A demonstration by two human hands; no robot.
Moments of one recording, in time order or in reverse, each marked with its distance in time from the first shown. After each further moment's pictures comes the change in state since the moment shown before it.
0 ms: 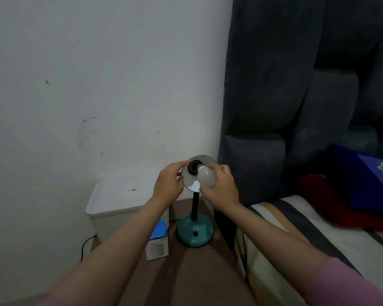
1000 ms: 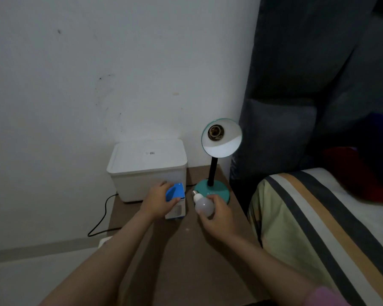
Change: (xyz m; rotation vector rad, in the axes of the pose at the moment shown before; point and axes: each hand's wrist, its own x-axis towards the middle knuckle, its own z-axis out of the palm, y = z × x) left_hand -0.130 -0.089 -0.018 0.314 -0.364 -0.427; right_hand -0.139 0.047 0.093 0.133 -0.229 0.138
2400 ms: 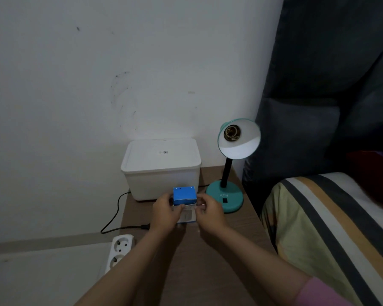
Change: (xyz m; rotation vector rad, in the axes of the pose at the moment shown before) left_hand -0.027 -0.016 0.025 -0.350 0.263 -0.146; right_hand 0.019 -0.037 0.049 0.226 -0.166 0.151
